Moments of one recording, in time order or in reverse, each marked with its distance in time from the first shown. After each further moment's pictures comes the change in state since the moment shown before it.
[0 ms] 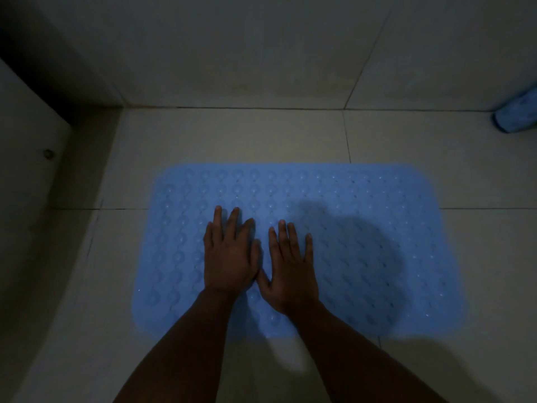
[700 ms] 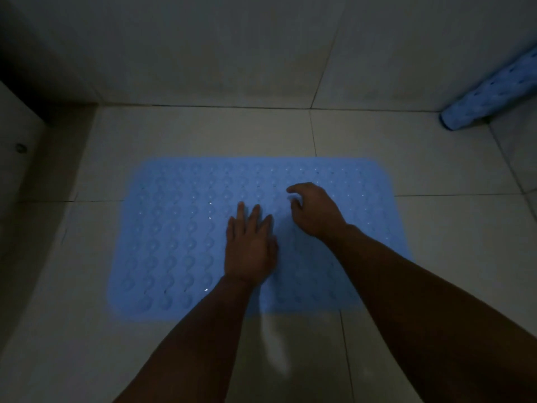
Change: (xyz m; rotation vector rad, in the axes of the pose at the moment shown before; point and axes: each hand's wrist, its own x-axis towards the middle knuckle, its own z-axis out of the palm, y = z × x) left_hand -0.014 0.088 0.011 -0.105 -0.048 0.130; right_hand 0.049 0.105 -0.109 0.383 -0.019 0.164
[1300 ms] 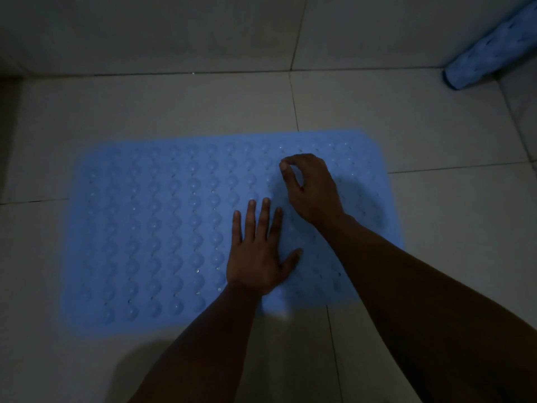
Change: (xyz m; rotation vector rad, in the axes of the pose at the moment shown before) left_hand 0.003 0.044 0.051 0.164 -0.164 0.138; right_hand 0.019 0.050 0.003 0.149 0.327 -0.108
